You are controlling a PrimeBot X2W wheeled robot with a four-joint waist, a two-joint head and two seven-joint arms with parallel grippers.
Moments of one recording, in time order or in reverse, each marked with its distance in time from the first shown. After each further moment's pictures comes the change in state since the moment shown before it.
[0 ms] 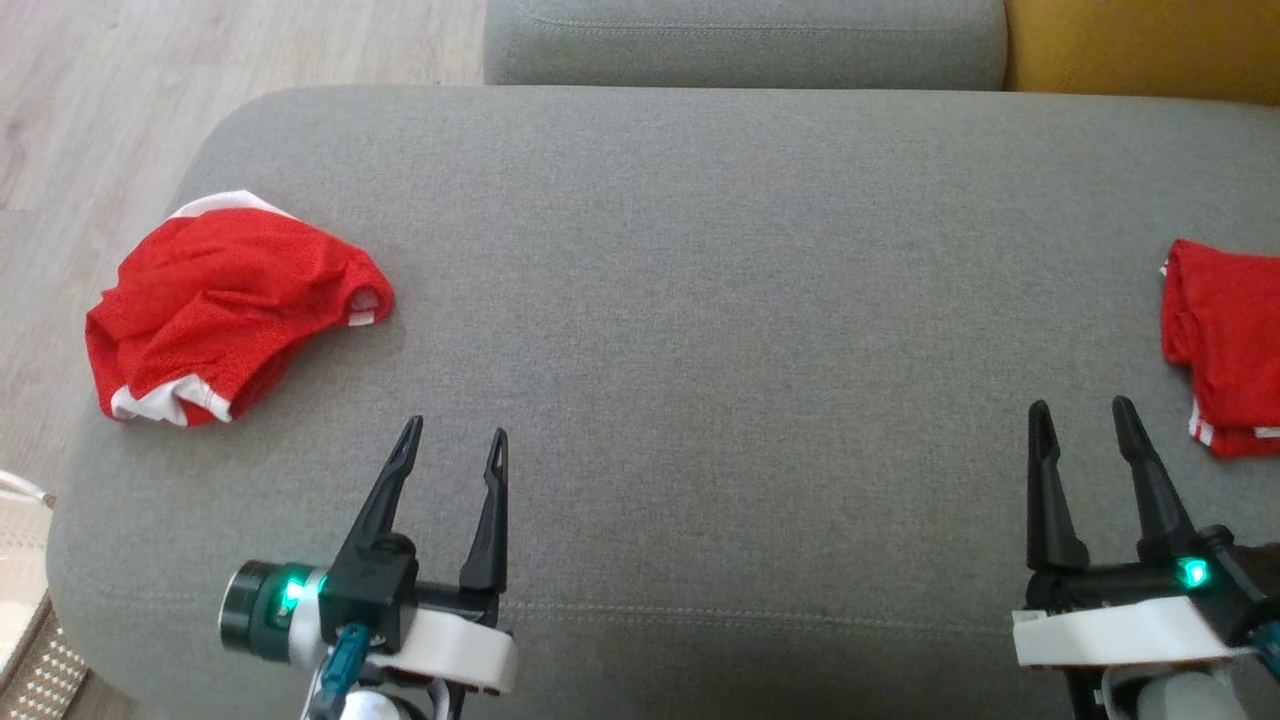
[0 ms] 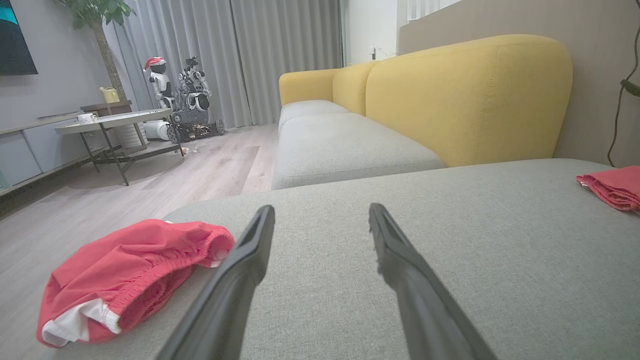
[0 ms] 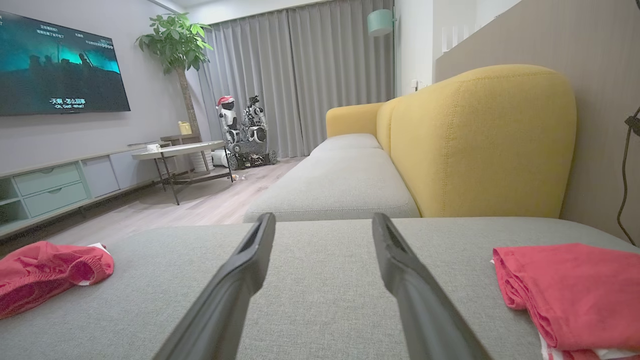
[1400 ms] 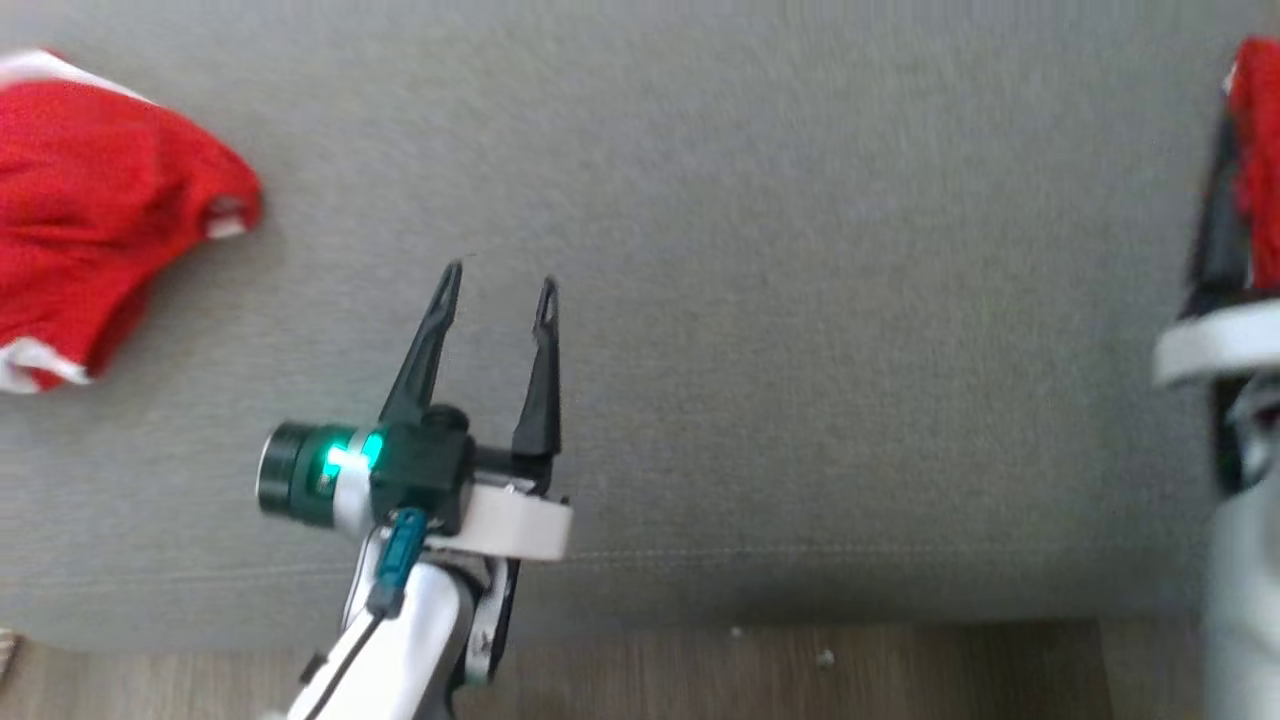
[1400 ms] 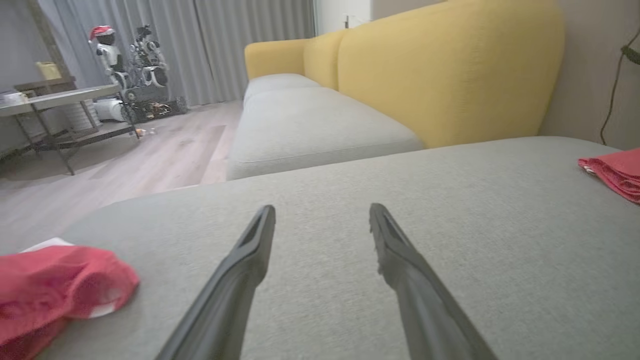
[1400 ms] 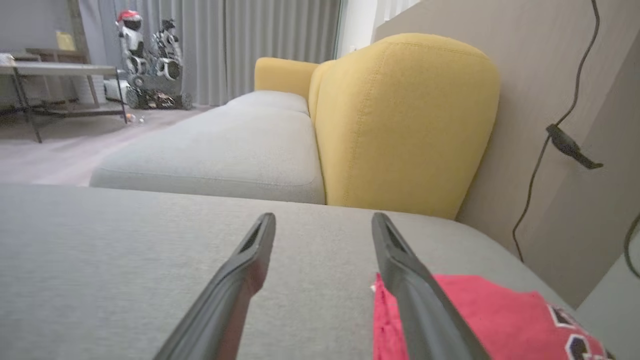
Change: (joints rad) left arm -0.287 0.025 -0.185 0.004 -0.060 0.189 0.000; right arm -0.569 -0.170 -0.192 0.328 -0.178 0.000 0.039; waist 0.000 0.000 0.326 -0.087
